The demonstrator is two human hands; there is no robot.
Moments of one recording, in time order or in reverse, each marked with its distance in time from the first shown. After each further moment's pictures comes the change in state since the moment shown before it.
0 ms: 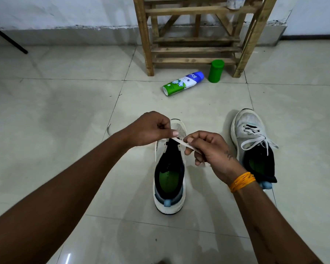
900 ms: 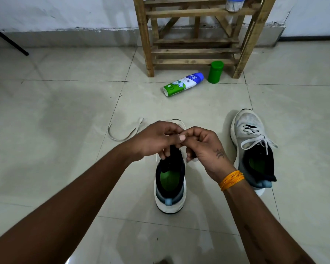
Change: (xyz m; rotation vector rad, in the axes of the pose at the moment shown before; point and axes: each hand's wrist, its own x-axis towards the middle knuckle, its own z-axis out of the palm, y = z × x) left_hand -0.025 0.018 0.022 -0.294 -0.099 -0.035; right_hand 0.000 -0.005 0.023 0.032 0.045 -0.079
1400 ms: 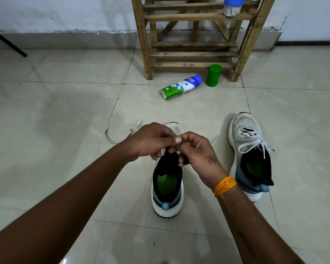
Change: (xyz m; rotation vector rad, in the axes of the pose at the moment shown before) left_hand 0.006 -0.005 -0.008 0.146 0.063 -0.097; right_hand -0.001 0.006 0.008 0.008 -0.025 0.051
